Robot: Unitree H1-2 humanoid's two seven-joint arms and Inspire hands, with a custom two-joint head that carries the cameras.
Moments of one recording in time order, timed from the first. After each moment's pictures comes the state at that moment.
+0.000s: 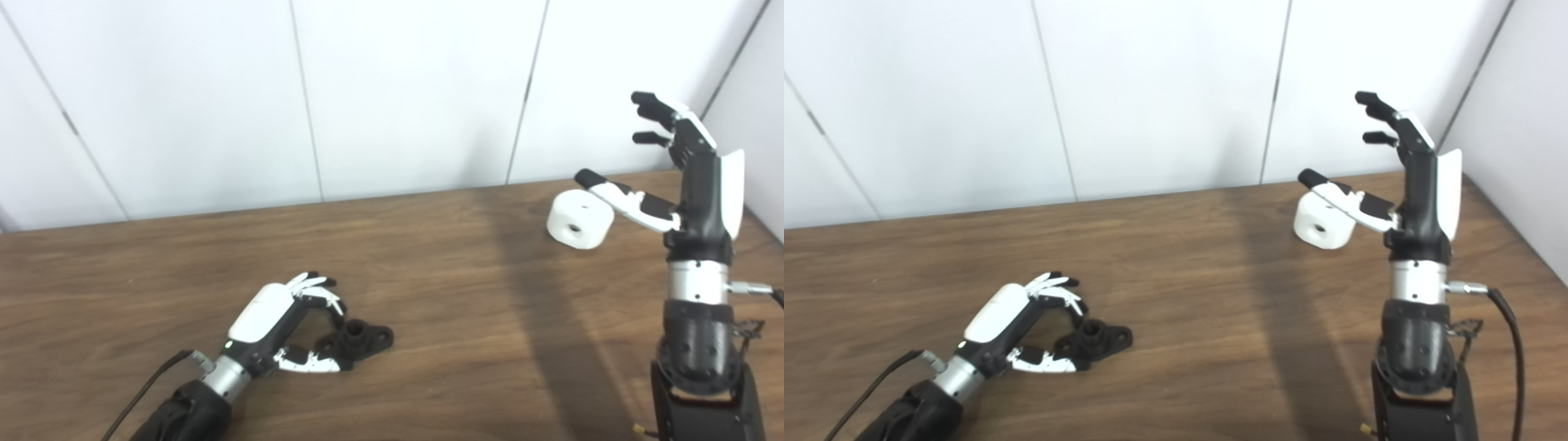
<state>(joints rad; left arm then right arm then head) -0.33 0.34 -0.34 0.30 0.58 -0.47 0.00 -0.22 -0.25 -0.24 -0.30 -0.46 -0.03 -0.24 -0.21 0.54</state>
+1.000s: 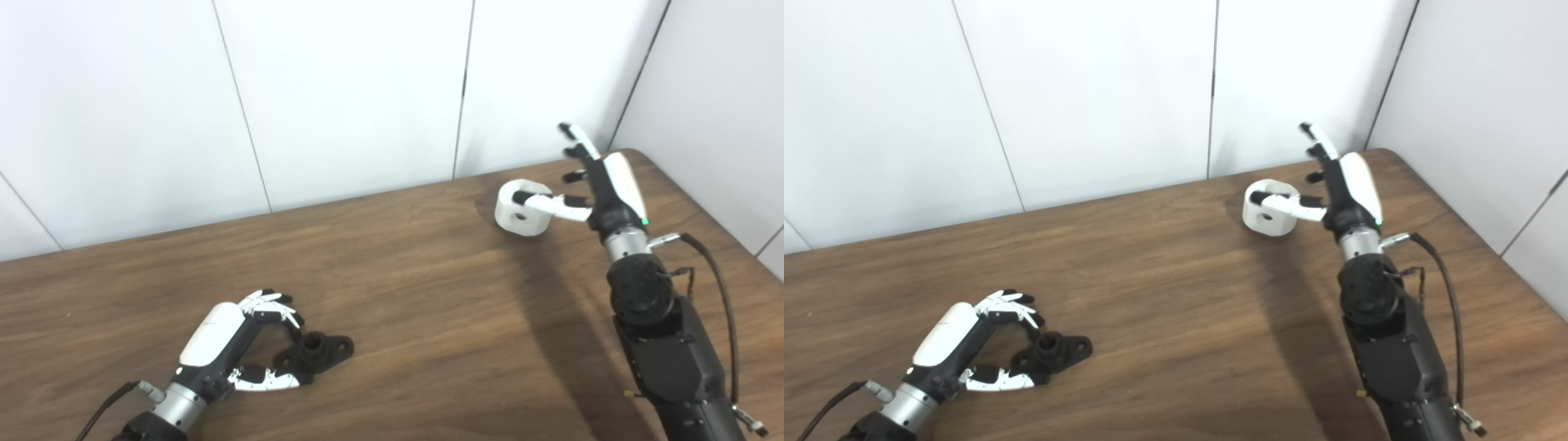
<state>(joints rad) -0.33 0.38 -0.38 0.31 0.51 -0.47 0.02 -0.29 -0.39 -0.17 -0.02 -0.41 0.23 -0.05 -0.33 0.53</state>
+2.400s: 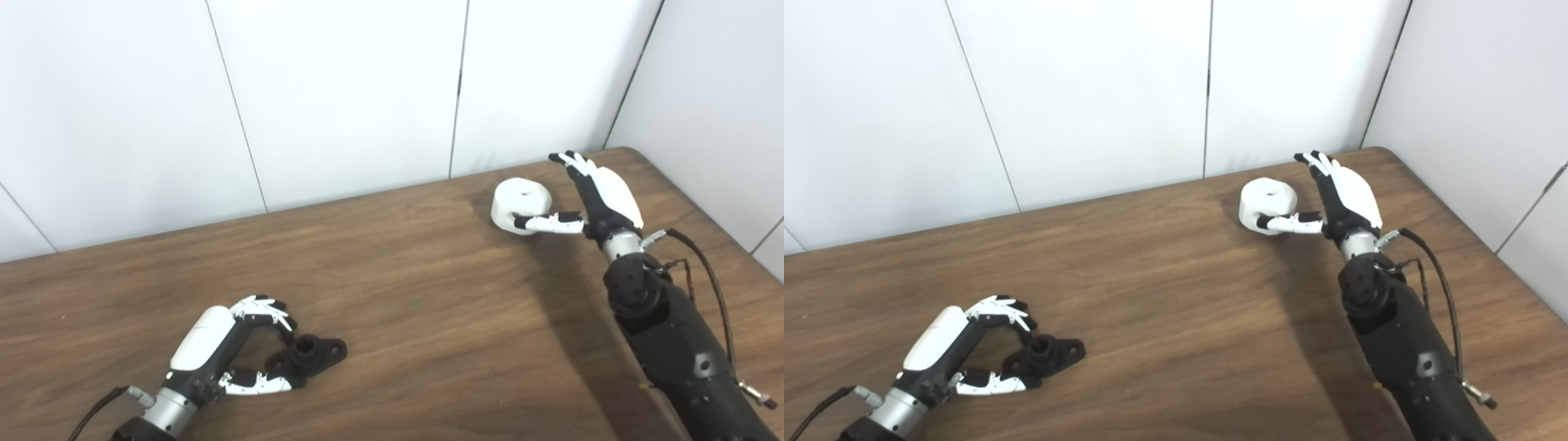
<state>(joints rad) -0.32 0.39 -0.36 0.30 0.49 -0.47 -0.01 -0.33 -0.50 -0.04 0.18 -0.56 0.22 -0.12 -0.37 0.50</state>
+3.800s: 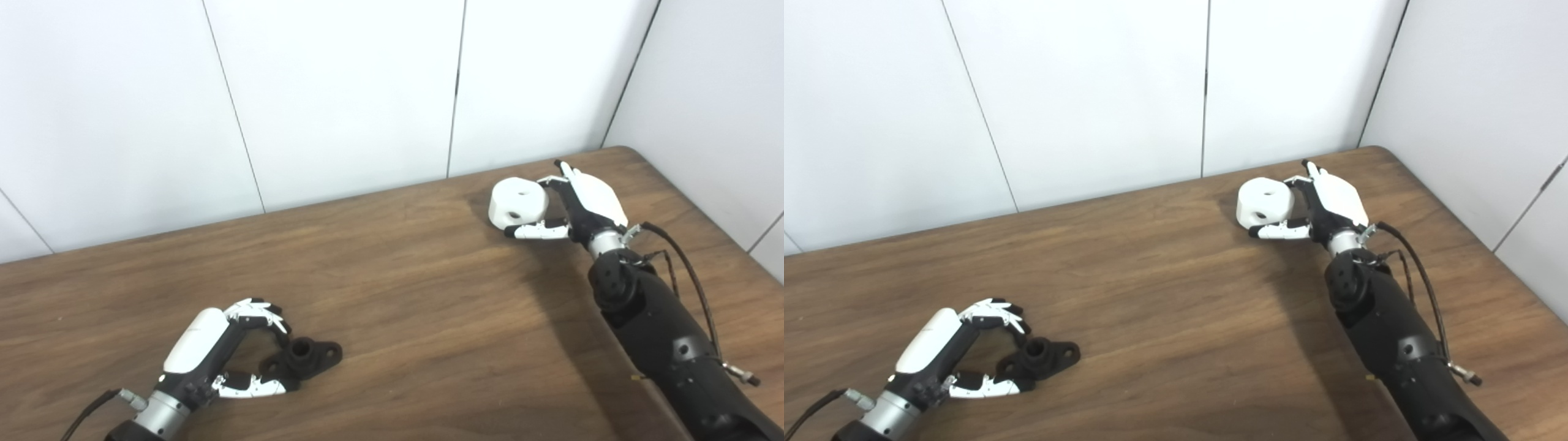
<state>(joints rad) -0.30 0.40 -0.35 0.27 0.46 -0.47 -0.02 -0.39 -0.51 0.06 0.29 -0.63 0.27 -0.10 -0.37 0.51</state>
